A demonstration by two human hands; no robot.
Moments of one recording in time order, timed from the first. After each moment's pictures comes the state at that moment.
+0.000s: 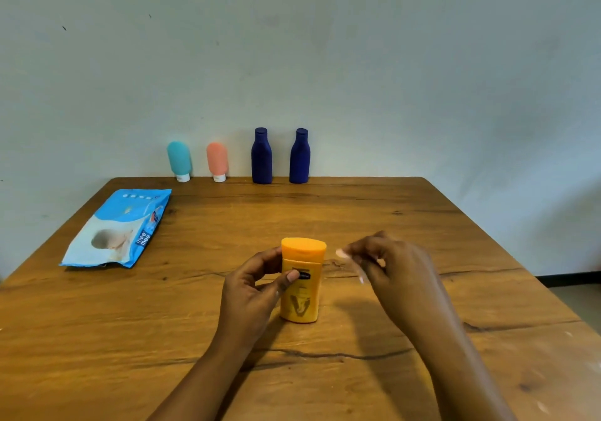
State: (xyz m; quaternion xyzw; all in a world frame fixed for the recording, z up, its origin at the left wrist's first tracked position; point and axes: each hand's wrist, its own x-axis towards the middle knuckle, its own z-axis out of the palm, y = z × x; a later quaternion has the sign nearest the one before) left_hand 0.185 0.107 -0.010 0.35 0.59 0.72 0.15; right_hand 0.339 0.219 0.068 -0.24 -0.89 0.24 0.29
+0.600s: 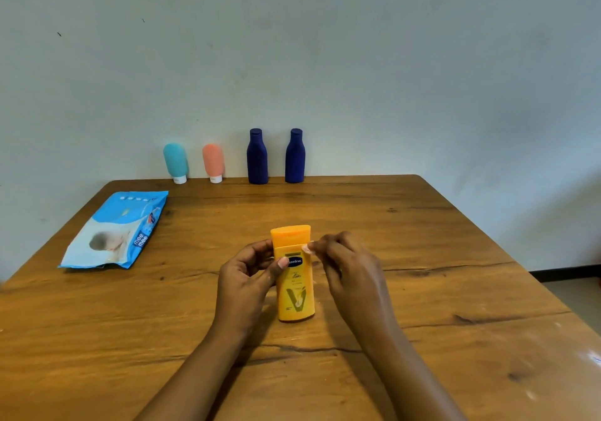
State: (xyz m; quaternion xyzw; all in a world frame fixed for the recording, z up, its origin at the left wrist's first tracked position) left_hand 0.178 0.114 -0.010 0.30 0.59 0.73 0.19; right_hand 0.308 0.214 0.023 -0.17 -0.88 0.20 0.40
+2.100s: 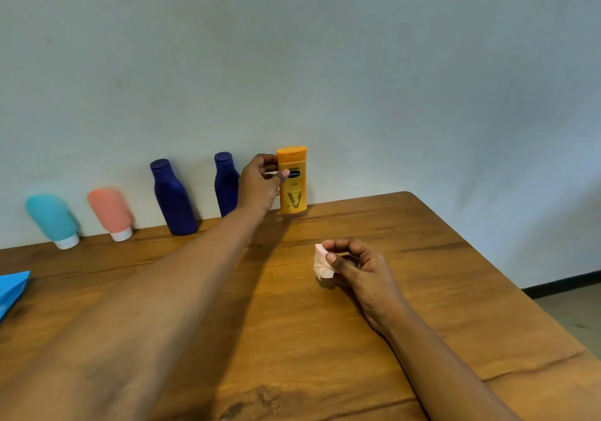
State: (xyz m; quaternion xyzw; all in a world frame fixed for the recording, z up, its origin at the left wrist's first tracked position) left_hand 0.029 0.476 0.014 0.36 0.70 0.61 0.10; right_hand 0.257 0.464 -0.037 -0.22 -0.57 0.72 0.32
